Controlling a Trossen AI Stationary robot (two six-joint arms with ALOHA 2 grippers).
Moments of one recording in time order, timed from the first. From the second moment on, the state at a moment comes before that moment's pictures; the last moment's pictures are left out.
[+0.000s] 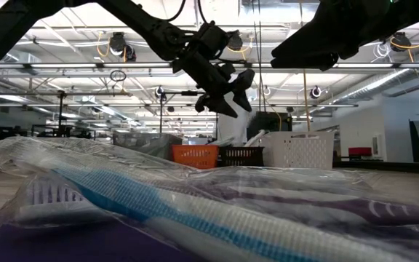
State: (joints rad) left arm 0.39 2.06 1.56 -0.02 -0.16 -0.32; right arm 0.44 1.33 0.58 0.36 0.62 0.20
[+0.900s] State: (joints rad) left arm 0.30 1.93 1.56 -0.55 -0.03 -0.10; right arm 0.44 1.33 0.58 0.34 0.62 0.20
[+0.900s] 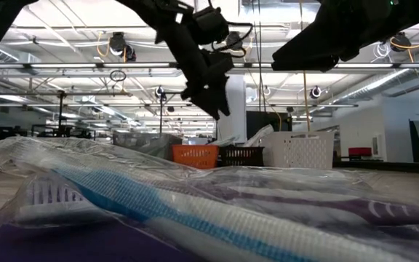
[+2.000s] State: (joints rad) left arm -0.32 1.90 1.29 -0.41 0.00 -0.63; right arm 0.44 1.33 0.58 0.36 0.62 0.20
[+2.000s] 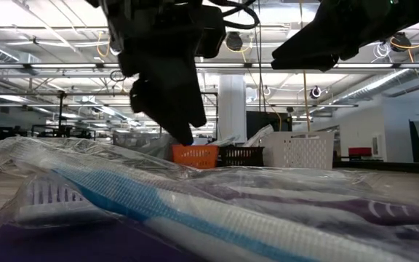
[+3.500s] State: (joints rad) left arm -0.43 2.03 1.20 -0.07 -0.12 -1.05; right arm 0.44 1.33 0.58 0.36 0.62 0.20
